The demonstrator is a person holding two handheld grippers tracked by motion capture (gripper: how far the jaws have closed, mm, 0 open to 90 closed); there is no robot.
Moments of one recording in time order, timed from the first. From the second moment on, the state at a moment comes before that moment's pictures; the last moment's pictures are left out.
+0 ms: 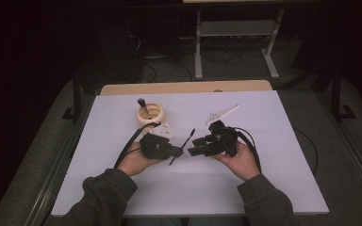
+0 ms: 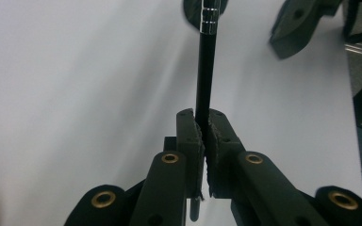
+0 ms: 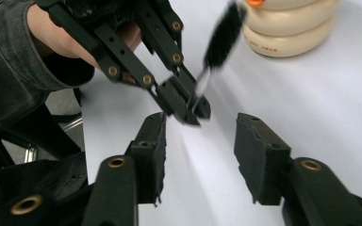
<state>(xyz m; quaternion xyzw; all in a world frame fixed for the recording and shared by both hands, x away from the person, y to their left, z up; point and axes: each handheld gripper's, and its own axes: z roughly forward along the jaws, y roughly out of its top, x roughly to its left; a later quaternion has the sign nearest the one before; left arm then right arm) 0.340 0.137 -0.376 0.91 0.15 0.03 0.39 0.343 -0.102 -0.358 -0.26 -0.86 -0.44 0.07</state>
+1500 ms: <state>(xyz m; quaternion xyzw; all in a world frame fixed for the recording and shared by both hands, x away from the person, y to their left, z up) 0.370 0.162 -0.344 0.89 0.21 0.05 0.41 0.309 -0.200 -0.393 -0.35 -0.83 -0.43 0.00</state>
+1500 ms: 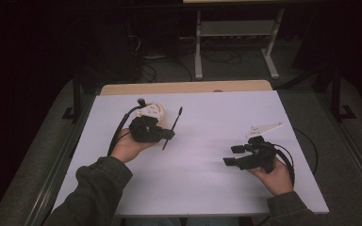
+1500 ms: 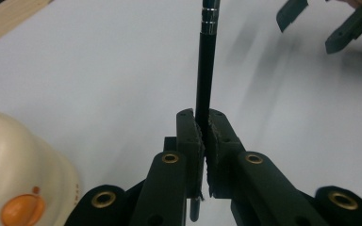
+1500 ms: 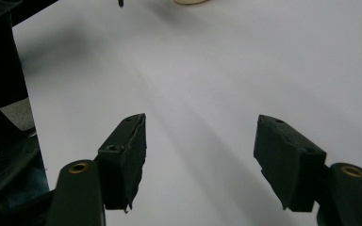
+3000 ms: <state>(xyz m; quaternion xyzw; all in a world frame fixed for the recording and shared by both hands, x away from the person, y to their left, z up) 0.442 0.193 -0.299 0.84 0.31 0.12 0.44 0.306 -0.210 -0.393 -0.35 -0.83 -0.44 0.00</state>
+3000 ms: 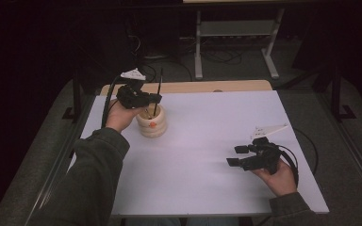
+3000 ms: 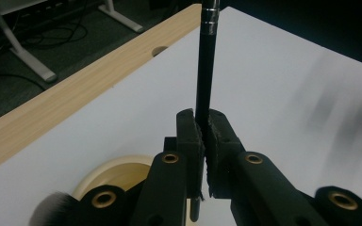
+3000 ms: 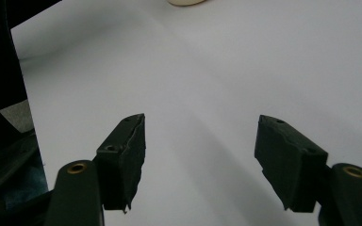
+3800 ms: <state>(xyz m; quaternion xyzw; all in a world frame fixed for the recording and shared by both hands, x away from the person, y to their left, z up) 0.471 0.200 -0.320 0.81 0.36 0.14 0.44 0.306 -0.211 -0.389 -0.34 -0.83 -0.45 0.00</state>
